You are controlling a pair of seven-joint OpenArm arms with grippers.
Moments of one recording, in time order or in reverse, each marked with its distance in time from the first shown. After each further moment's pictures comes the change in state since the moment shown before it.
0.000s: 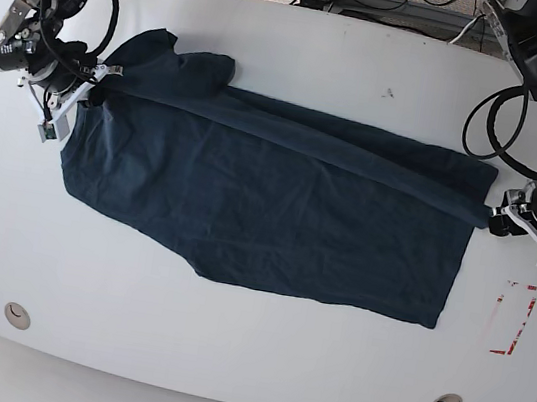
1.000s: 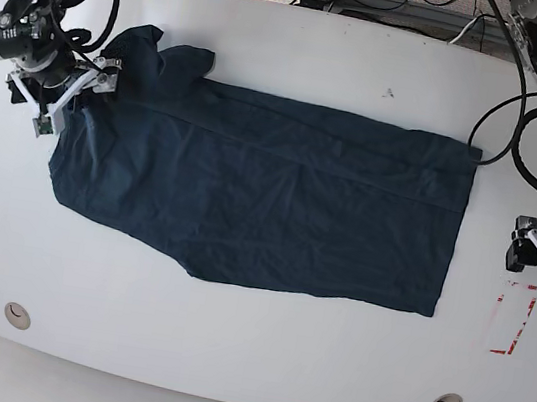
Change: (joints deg) left arm -1.0 -5.6 2.3 12.4 4.4 -0.1 -0.8; right arm -3.3 -2.4 2.9 9.9 -3.9 0.7 0.0
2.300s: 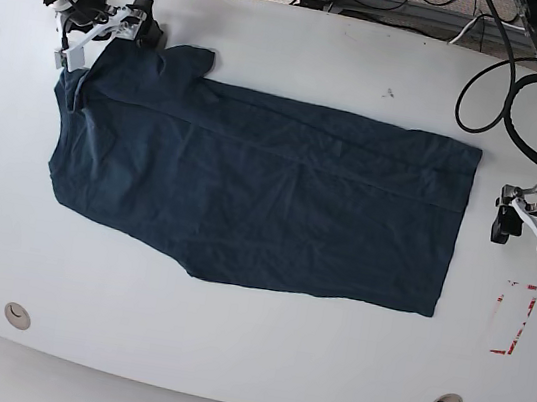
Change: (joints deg) left arm 8.0 0.4 3.7 4.5 0.5 -0.2 -4.6; right arm -11.0 -5.7 7.1 -10.0 16.6 -0.4 1.1
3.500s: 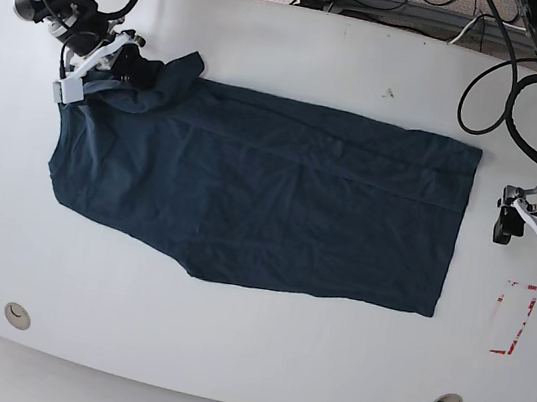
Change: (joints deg) left arm 0.1 -0.2 -0.1 0.0 0.0 0.0 -0.2; right arm 4.8 1.9 -3.8 0.0 18.9 -0.6 -1.3
